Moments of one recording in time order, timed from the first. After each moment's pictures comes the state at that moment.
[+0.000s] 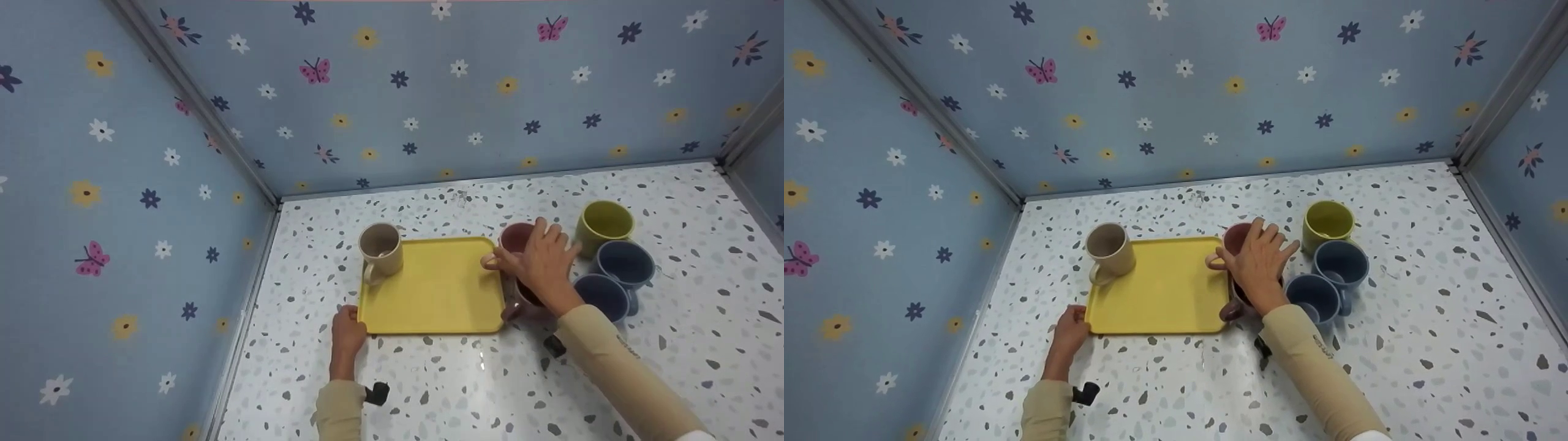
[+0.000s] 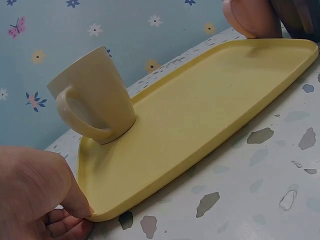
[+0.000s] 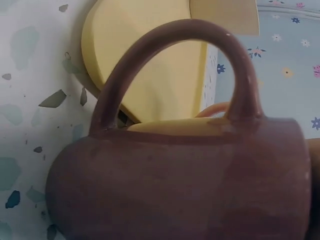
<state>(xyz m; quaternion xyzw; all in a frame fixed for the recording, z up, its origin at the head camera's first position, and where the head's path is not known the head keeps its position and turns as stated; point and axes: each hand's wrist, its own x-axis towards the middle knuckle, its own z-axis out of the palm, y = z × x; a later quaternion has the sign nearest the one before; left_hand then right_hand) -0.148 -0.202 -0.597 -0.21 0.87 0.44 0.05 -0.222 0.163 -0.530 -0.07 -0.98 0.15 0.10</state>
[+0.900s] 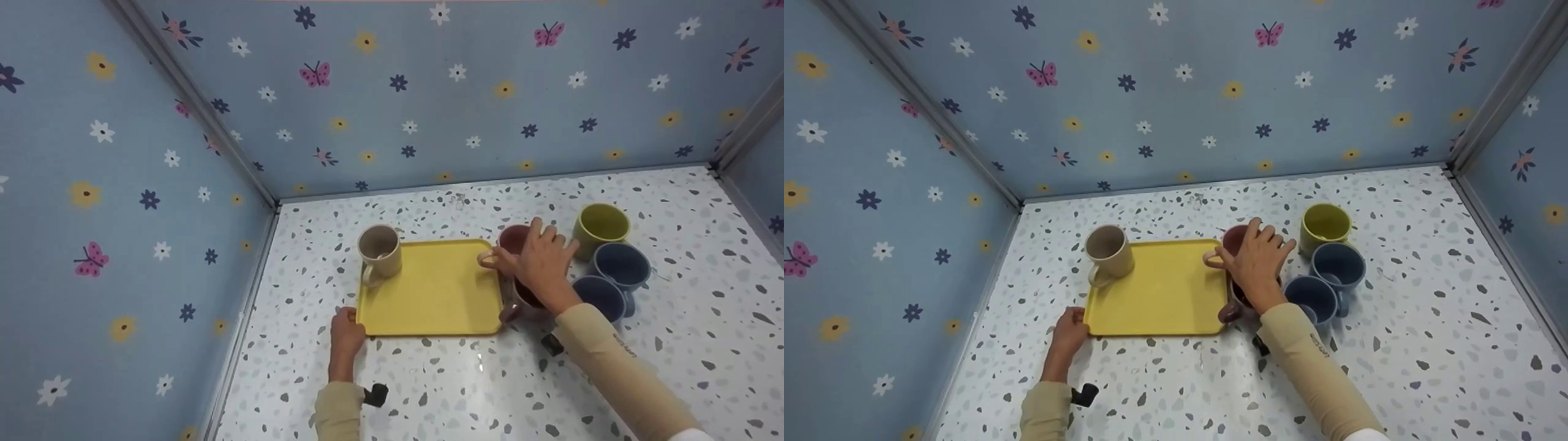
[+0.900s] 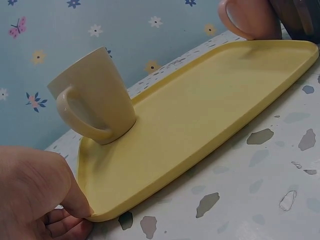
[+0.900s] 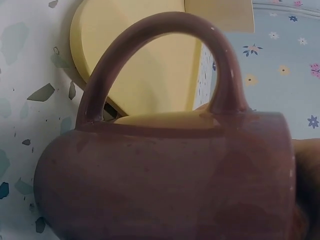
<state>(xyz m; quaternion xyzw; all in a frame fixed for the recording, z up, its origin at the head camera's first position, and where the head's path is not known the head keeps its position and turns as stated) -0.148 -0.200 -0.597 -0.22 0.87 0.44 0.05 -0.225 0.163 -0.523 -0.07 -0.99 0.10 0.08</state>
